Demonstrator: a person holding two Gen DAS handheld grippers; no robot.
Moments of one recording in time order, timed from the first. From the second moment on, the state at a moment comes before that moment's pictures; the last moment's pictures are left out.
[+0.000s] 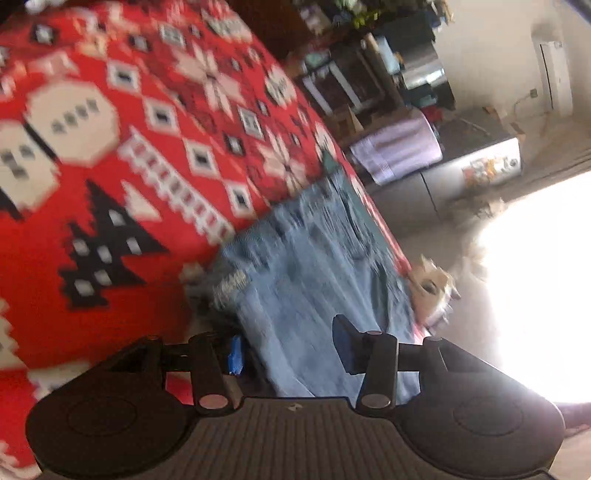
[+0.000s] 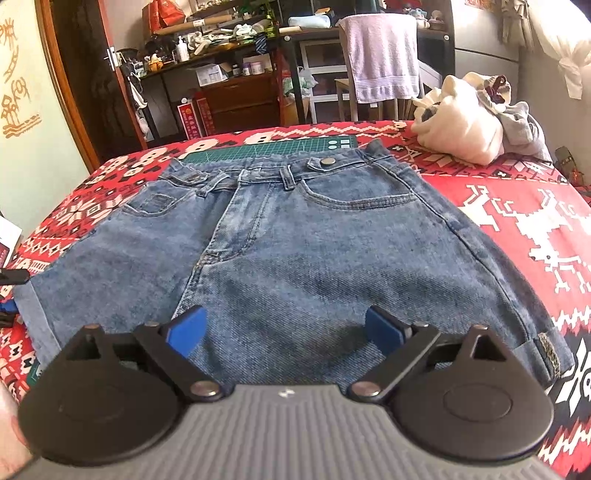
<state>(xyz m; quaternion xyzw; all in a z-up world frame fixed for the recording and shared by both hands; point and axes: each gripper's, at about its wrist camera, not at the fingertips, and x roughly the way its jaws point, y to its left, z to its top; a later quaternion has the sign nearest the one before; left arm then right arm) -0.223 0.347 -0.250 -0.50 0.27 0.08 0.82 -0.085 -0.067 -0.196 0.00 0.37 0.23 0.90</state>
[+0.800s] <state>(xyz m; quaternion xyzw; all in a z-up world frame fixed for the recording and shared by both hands) -0.238 0.379 -0.207 -0.44 0.19 0.23 0.85 -0.082 -0.070 -0.184 0.00 0.36 0.24 0.90</state>
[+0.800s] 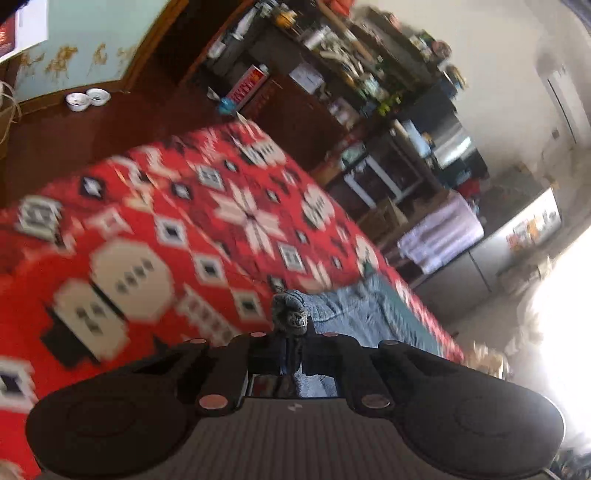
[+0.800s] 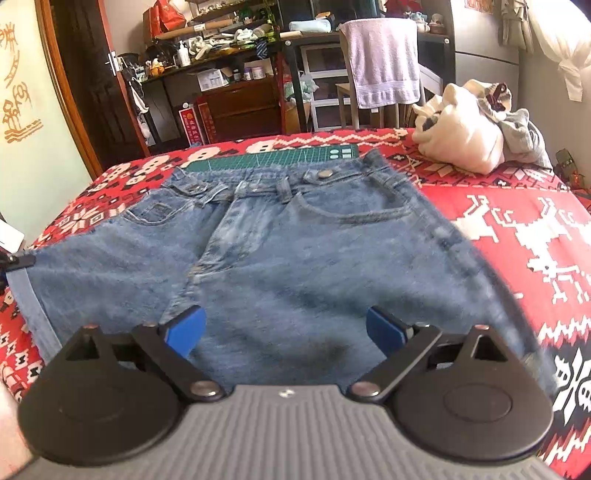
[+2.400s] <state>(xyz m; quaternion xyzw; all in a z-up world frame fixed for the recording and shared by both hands) -0.076 0.095 -0.241 -0.31 0.37 -0.11 0.87 -0.084 -0.128 -0.163 0.07 0.35 0.21 0.91</state>
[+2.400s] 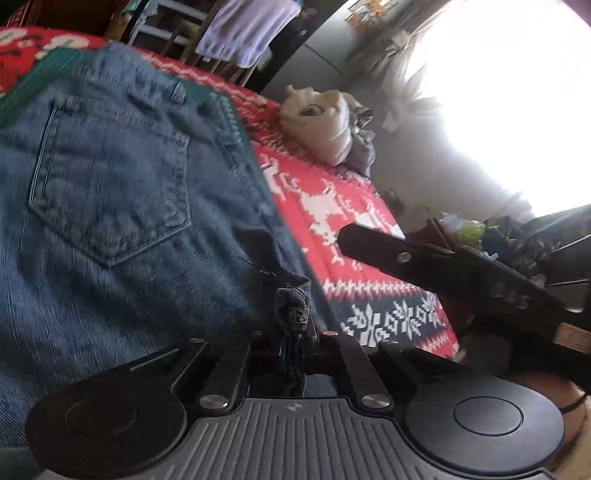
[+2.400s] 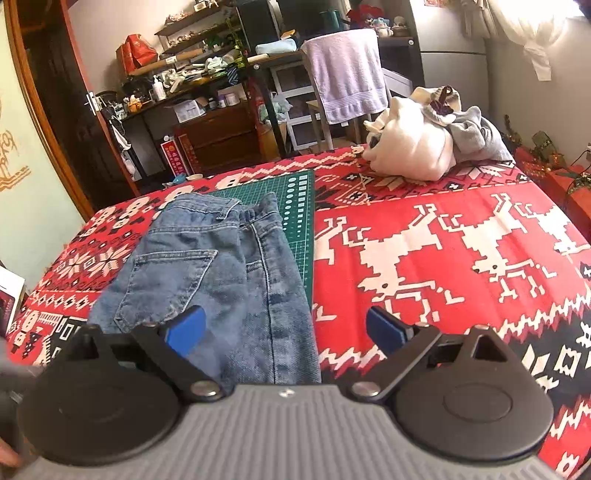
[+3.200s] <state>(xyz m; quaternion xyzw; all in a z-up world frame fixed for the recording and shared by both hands) -0.094 0.068 -0.210 -0.22 0.36 -0.16 0.89 -0.085 -0.154 -0.176 0.19 0.39 0.23 0.87</state>
